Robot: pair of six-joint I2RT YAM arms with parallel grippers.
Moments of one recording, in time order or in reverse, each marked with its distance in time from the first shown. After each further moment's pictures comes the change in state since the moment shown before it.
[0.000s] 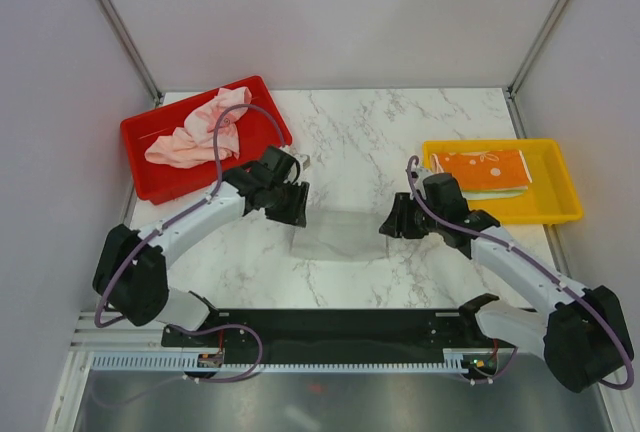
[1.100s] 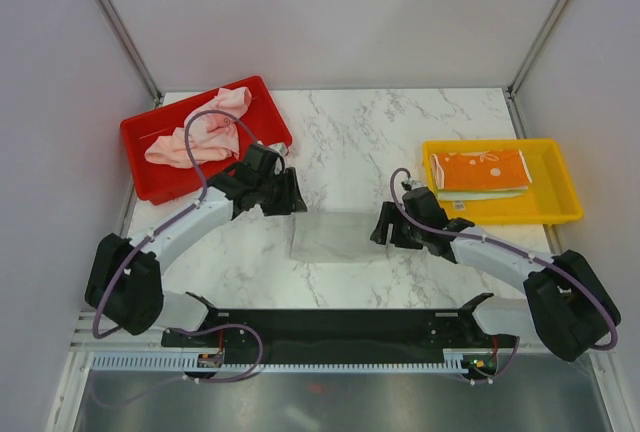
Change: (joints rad) left arm 0.076 -0.070 -0.084 0.214 0.044 -0.303; right arm 0.100 0.159 -0.092 0.197 0.224 0.179
